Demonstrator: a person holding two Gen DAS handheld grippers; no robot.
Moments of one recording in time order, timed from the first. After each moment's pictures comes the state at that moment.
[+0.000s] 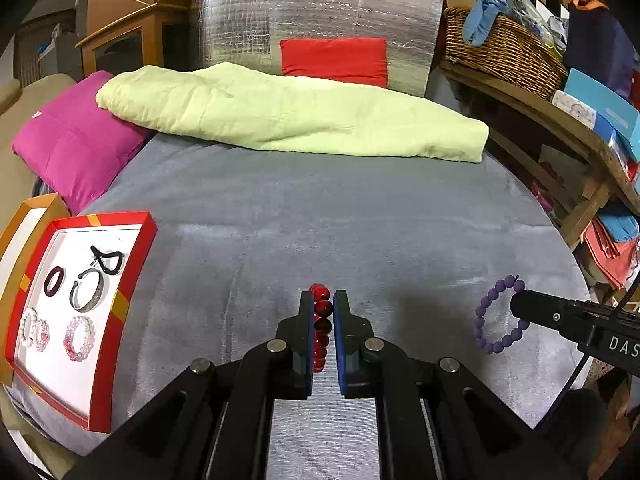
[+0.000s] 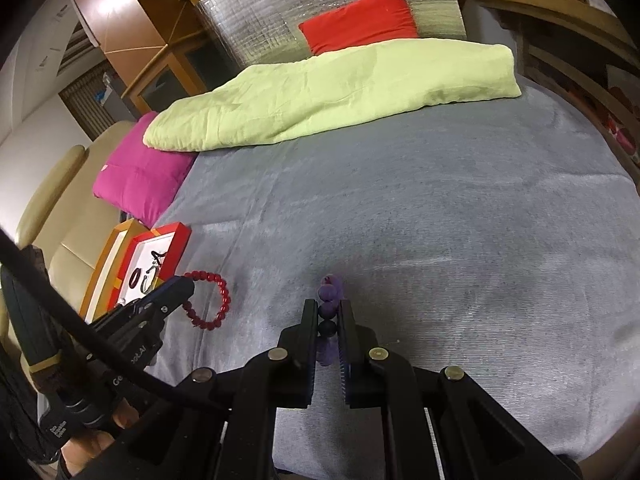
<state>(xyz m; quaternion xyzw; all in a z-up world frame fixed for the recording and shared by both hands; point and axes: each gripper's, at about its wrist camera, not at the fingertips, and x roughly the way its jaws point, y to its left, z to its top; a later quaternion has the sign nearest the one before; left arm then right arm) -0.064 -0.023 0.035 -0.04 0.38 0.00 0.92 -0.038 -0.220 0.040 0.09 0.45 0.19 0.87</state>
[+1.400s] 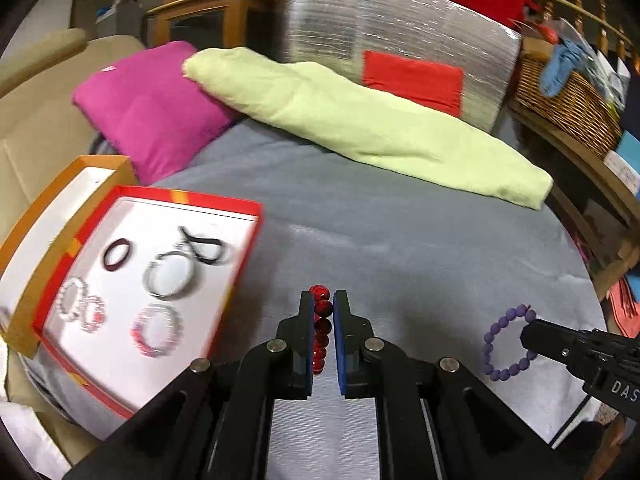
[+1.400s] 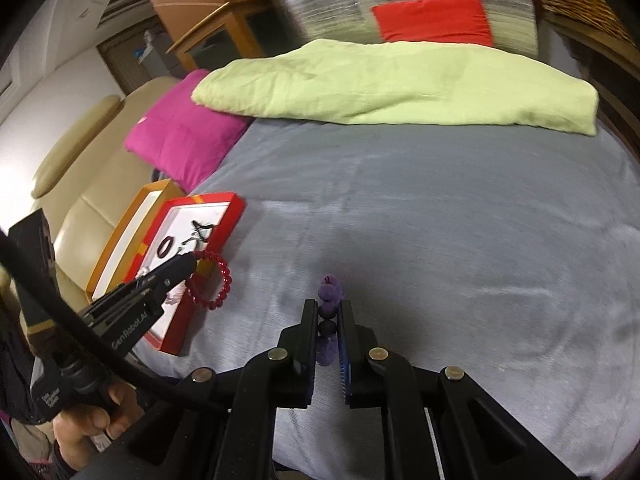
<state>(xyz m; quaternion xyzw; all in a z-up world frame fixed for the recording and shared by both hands) -0.080 0.089 0.040 -0.11 0.37 0.09 0.92 -0.031 -0.108 0.047 0.02 0.46 0.27 0.85</state>
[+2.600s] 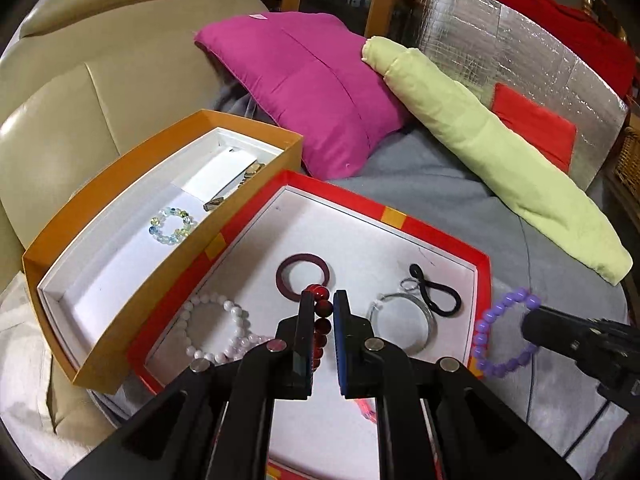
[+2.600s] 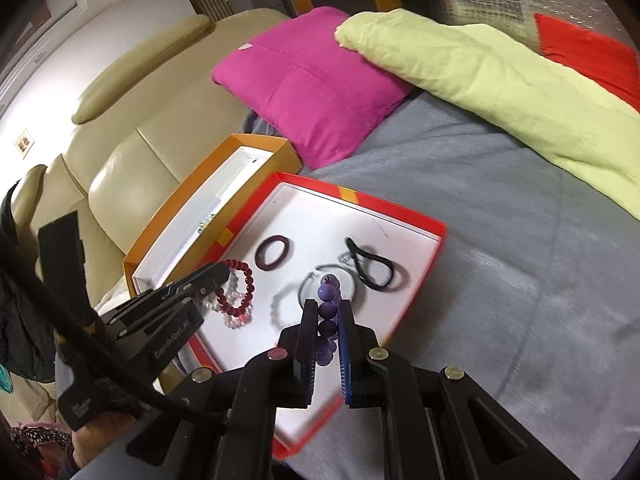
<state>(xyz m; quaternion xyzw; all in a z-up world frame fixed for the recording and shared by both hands) -0.101 0.290 0.018 -0.18 0.37 0.22 0.88 -0.006 0.147 0.038 -0.05 0.47 0.39 0.79</state>
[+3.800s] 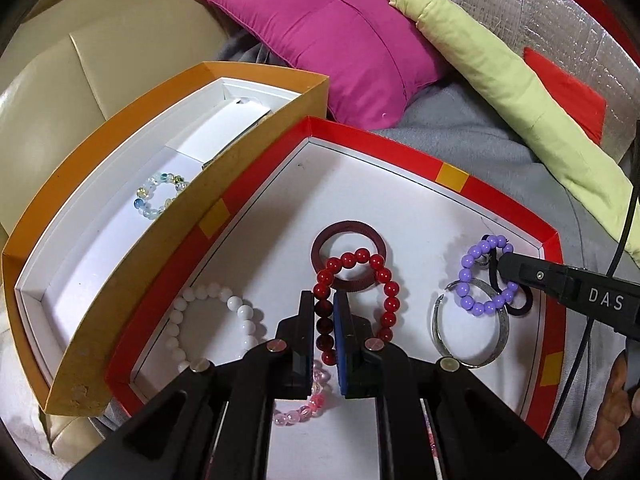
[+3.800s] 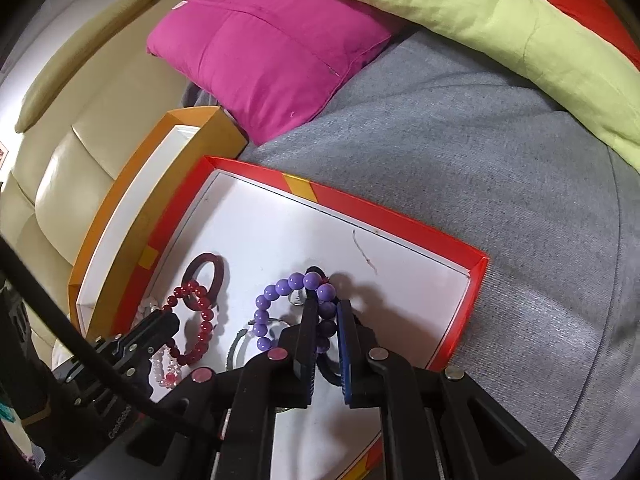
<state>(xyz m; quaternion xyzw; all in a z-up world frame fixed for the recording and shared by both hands) -0.070 0.315 -0.037 -0.17 0.43 0.24 0.85 0.072 0.197 -0.041 -0.07 0.53 0.35 0.77</state>
